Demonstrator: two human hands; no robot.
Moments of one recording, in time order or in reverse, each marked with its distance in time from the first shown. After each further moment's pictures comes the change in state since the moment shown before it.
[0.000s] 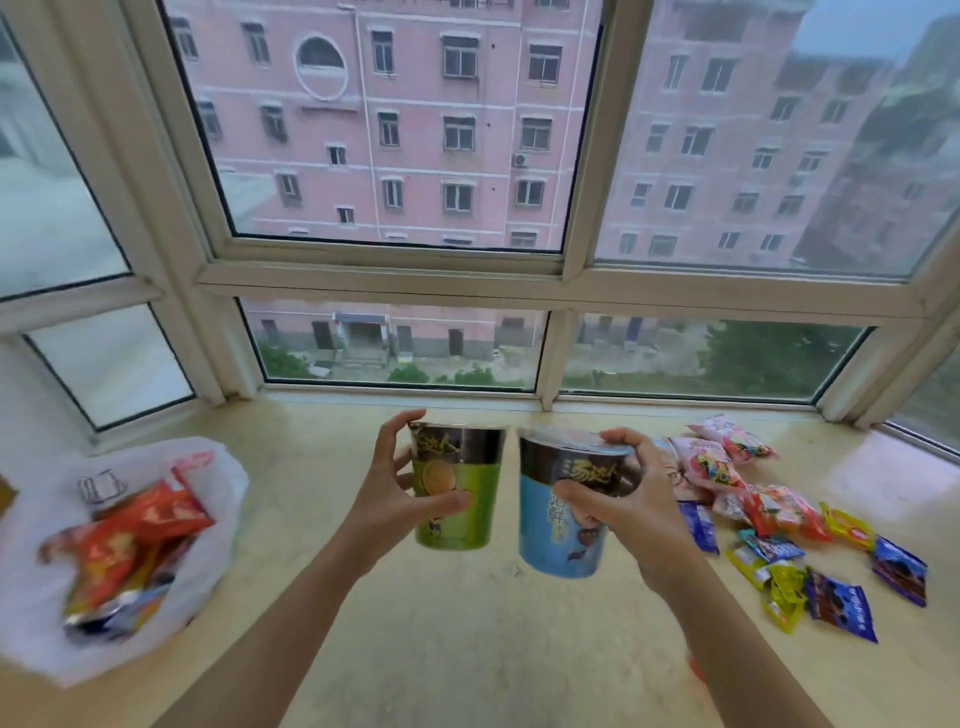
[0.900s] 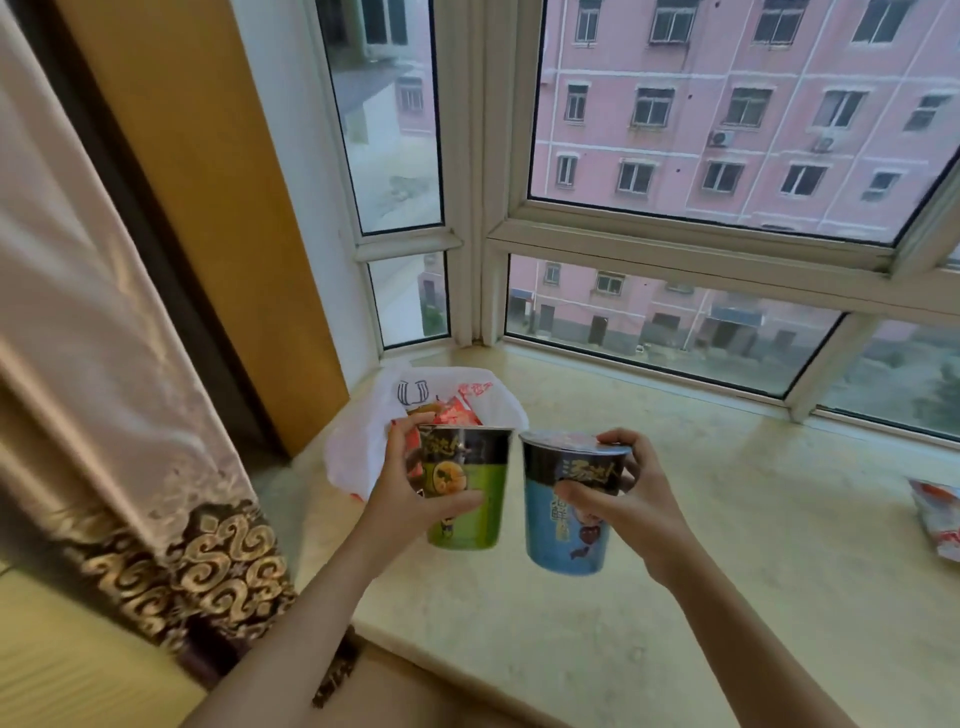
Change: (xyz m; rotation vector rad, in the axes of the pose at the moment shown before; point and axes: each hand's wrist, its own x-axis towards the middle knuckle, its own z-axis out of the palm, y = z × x) left_hand -0.188 -0.039 -0.330 -0.004 0.355 -0.061; right_hand -0.096 0.026 0.351 -0.103 -0.417 0.003
